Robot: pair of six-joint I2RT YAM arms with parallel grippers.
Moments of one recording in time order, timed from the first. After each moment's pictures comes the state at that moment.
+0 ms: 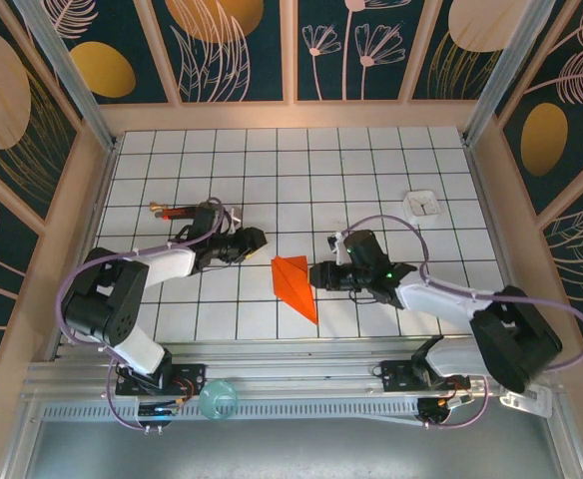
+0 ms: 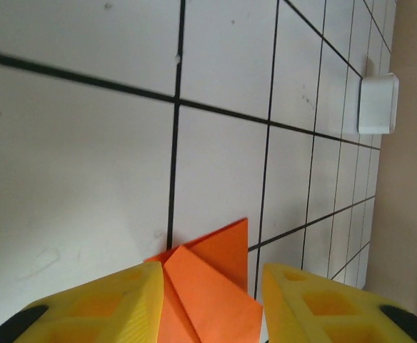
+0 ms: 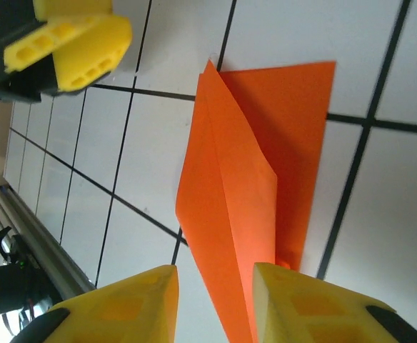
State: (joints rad) left arm -0.39 1.60 0.69 0.15 0.54 -0.89; right arm 0.69 1.31 0.55 0.02 -0.39 0.67
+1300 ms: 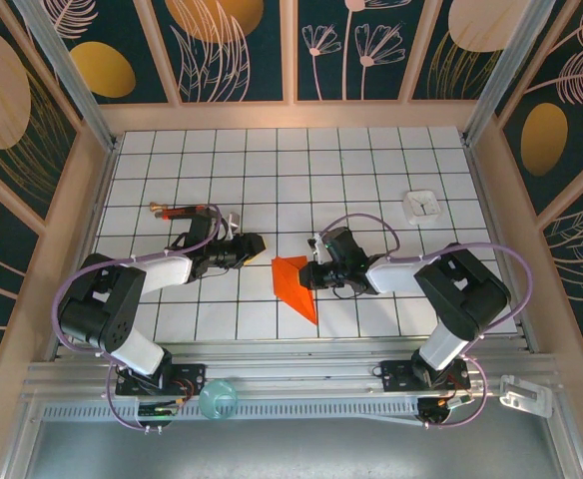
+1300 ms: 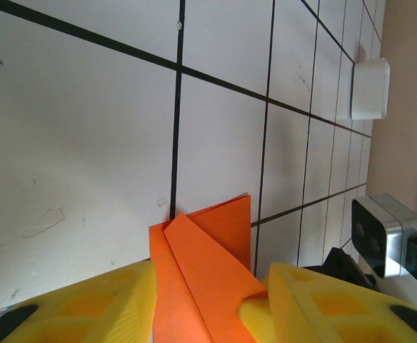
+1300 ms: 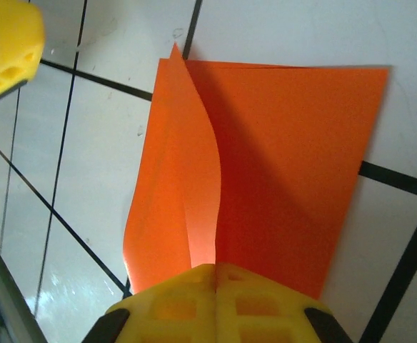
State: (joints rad) left arm -0.39 1.57 0.63 0.20 0.57 -0.90; right arm 0.72 1.63 0.63 0.16 -0.42 0.59
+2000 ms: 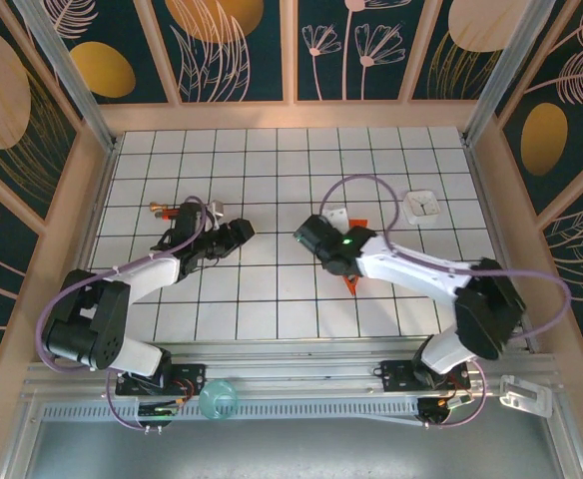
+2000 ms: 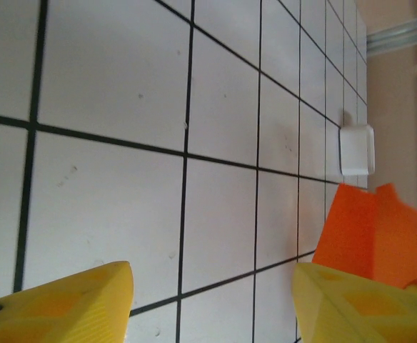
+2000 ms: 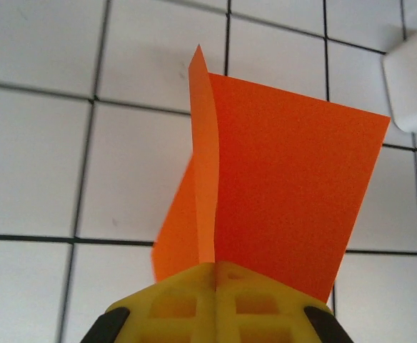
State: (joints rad) left arm -0.32 1.46 0.63 0.17 0.47 -0.87; right arm 0.92 1.55 1.08 -0.80 0.65 0.61
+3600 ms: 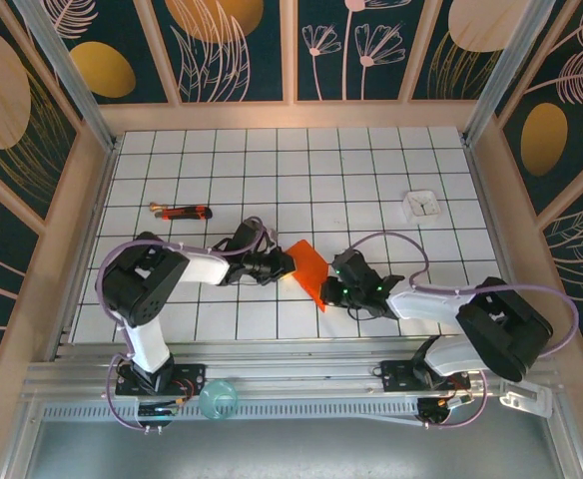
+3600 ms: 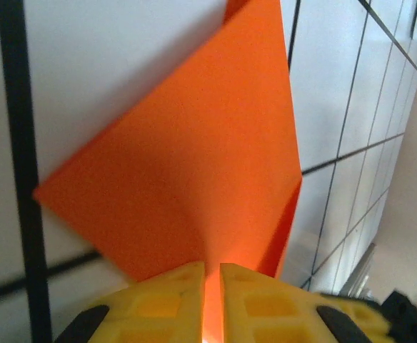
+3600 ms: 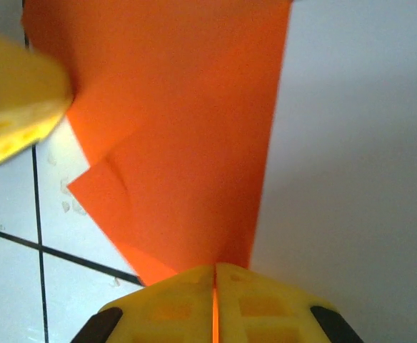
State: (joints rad) left arm -0.63 1.84 0.76 0.26 0.53 -1.03; right arm 0.84 1.36 0.45 -0.01 -0.10 0.89
